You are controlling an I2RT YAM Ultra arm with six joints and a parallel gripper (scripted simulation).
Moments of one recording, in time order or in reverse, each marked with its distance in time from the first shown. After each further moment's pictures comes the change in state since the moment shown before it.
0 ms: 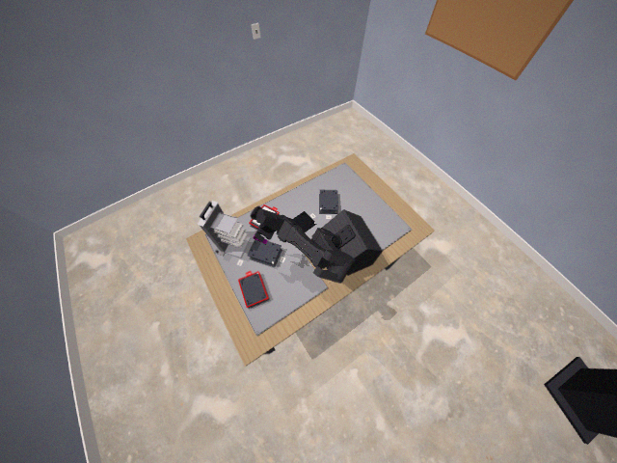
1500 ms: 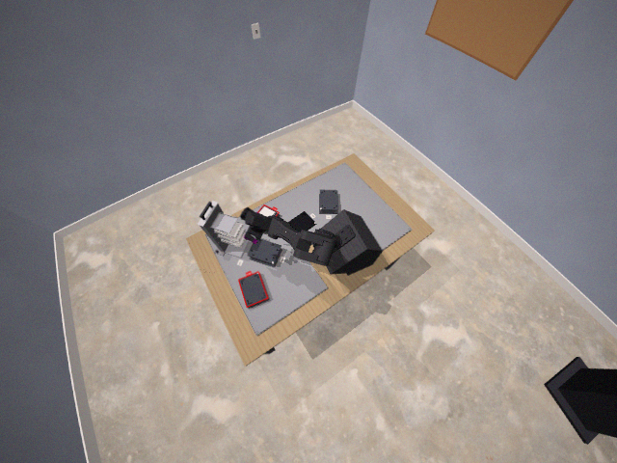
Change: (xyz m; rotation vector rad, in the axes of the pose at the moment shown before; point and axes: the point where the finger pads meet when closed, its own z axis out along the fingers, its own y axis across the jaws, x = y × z) arm -0.019 0.000 0.063 0.005 0.001 -0.005
